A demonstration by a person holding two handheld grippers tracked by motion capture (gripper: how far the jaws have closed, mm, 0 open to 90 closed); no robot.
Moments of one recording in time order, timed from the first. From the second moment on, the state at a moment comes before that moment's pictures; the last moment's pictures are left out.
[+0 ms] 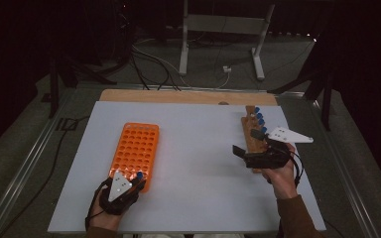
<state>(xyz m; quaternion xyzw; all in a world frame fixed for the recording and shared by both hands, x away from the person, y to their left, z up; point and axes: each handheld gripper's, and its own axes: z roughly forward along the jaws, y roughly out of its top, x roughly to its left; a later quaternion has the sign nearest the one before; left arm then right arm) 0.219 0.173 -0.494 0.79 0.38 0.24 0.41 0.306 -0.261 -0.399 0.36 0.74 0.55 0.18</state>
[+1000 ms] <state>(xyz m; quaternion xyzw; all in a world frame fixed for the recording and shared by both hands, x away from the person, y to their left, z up) 0.215 0.179 -0.482 0.77 0.36 0.25 0.46 0.313 -0.294 -0.387 0.39 0.71 0.54 0.23</state>
